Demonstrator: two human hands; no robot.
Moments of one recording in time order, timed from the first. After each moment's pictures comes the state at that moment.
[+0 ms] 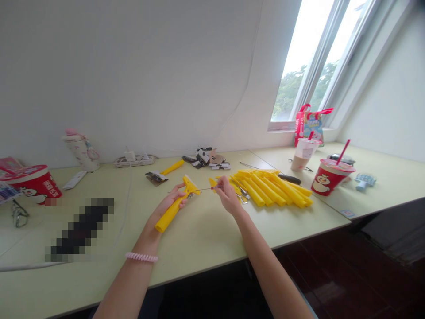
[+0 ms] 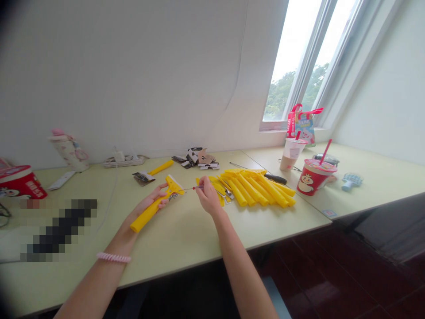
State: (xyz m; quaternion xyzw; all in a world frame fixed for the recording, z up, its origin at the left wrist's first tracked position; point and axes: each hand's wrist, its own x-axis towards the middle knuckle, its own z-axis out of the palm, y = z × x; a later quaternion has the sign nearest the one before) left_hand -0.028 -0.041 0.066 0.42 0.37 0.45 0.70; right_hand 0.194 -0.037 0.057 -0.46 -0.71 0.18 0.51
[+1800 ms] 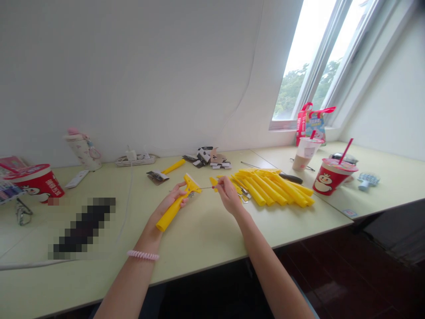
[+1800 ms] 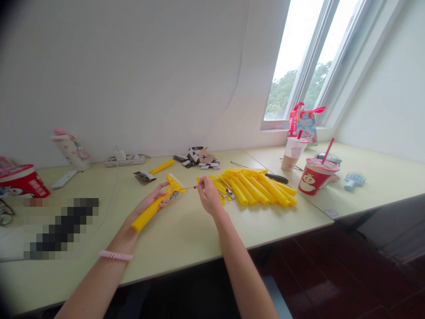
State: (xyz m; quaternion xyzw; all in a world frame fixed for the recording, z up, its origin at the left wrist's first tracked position) left_hand -0.027 -0.043 0.069 0.43 0.37 0.44 0.69; right_hand 0.195 -0.041 0.058 -0.46 -0.71 0.15 0.51
